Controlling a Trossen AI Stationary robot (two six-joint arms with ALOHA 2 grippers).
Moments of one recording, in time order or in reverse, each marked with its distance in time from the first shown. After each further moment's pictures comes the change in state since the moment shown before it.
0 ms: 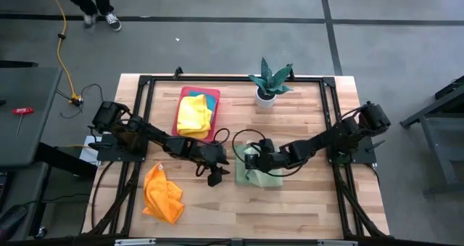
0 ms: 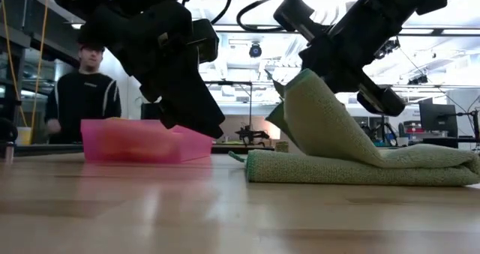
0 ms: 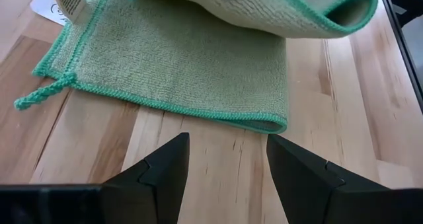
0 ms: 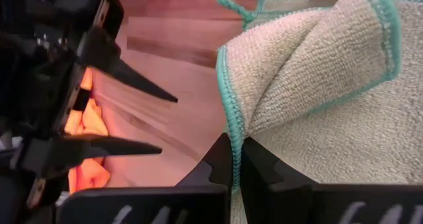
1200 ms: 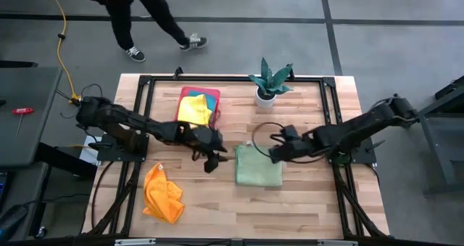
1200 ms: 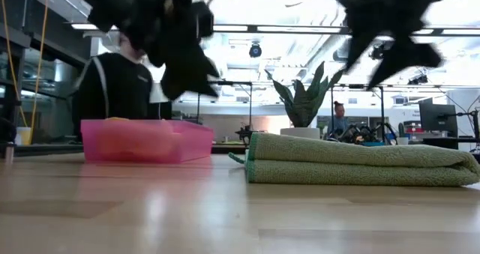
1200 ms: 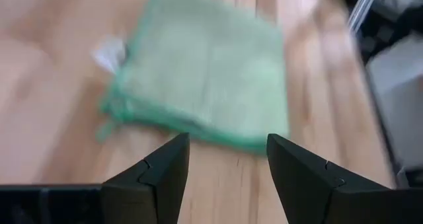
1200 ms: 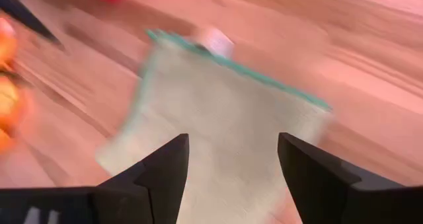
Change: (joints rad) left arm 0.123 -0.198 0.000 -0.140 0.110 0.035; right arm -0.009 -0.362 -0.002 -0.601 0.021 -0.249
